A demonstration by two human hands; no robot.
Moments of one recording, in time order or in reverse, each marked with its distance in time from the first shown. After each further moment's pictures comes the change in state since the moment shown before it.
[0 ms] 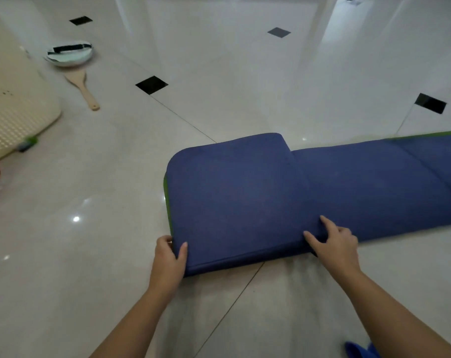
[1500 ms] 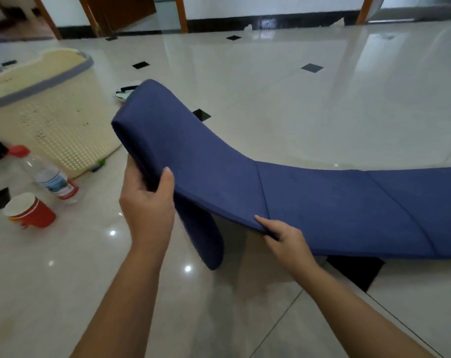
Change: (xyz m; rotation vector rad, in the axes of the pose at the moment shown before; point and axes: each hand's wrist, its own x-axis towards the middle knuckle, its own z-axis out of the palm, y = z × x) left_hand -0.025 0.136 -0.156 -0.575 0.501 0.520; right_hand -0.064 -0.153 0.018 0.382 -0.270 -0.623
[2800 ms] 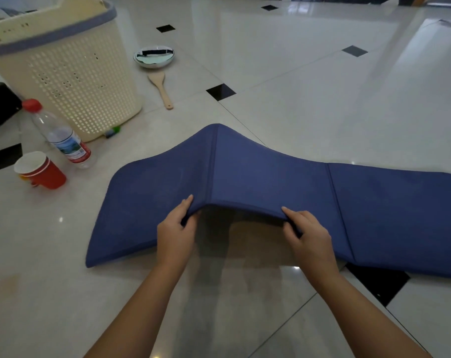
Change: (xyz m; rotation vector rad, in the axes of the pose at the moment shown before) left_hand -0.033 -0.115 -0.019 0.347 -0.225 -0.333; right_hand 0.014 0.019 0.020 -0.185 0.204 -0.140
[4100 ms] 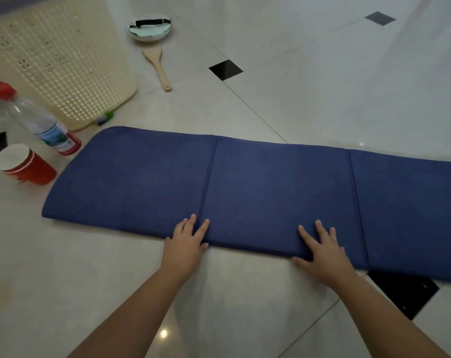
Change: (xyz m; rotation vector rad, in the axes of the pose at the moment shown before) left_hand 0.050 -0.095 0.031 1.098 -0.551 0.109; right_hand 0.021 0.080 0.032 -0.529 -0.749 0.383
